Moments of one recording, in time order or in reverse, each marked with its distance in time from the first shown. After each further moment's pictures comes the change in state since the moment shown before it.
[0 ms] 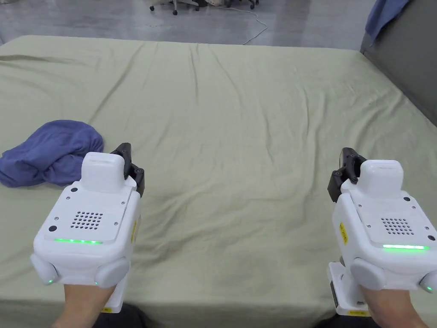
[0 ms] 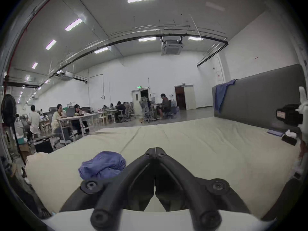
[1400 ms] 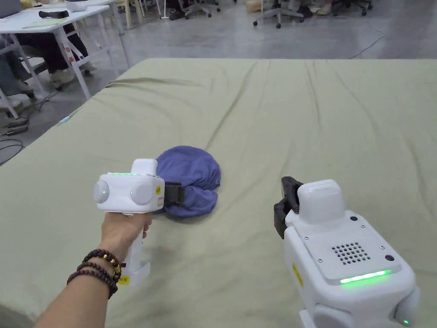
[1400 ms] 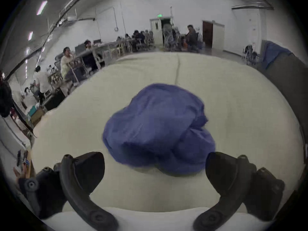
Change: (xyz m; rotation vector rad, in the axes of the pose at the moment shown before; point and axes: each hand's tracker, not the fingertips) left arm -0.252 -0.072 -0.250 -0.812 0.150 0.137; right arm -0.296 0.025 -0.077 -0.123 0.515 -0.007
